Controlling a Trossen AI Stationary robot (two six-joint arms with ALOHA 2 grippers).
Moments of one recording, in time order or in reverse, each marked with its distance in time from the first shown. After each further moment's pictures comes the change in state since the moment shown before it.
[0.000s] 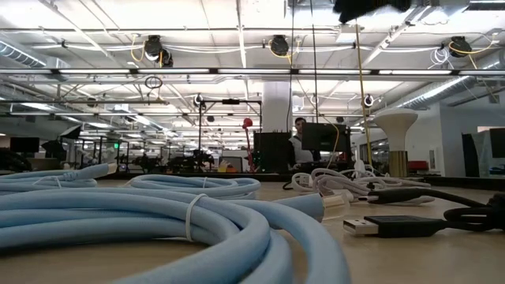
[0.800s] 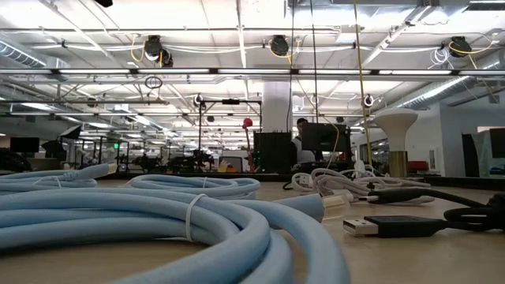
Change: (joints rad) left arm 0.021 0.000 0.000 -0.169 0.068 -0.022; right arm 0.604 0.372 0.157 -0.413 -0.704 0.633
